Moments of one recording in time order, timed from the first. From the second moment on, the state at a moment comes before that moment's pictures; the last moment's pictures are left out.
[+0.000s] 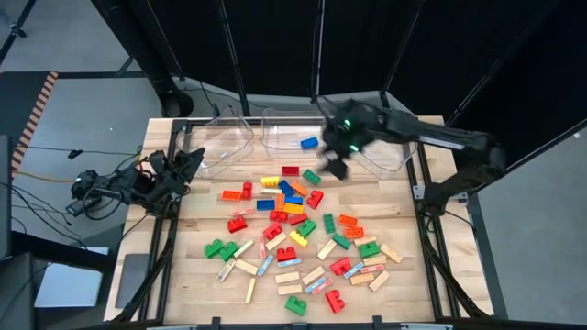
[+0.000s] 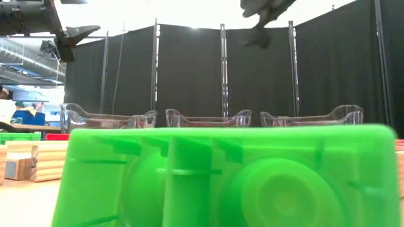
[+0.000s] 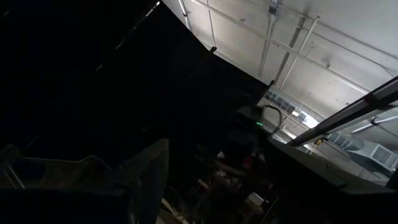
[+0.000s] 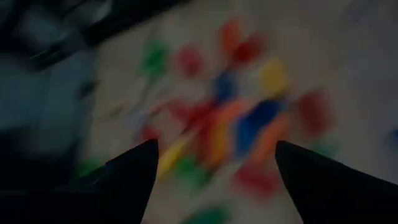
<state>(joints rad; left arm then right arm) -0.23 0.02 0.10 0.48 -0.71 -0.40 -0.28 1.43 1.40 -0.85 -0.45 0.17</state>
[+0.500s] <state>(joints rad) -0.23 0.02 0.10 0.48 -0.71 -0.35 0.60 1.19 1.04 -1.26 0.04 1.25</state>
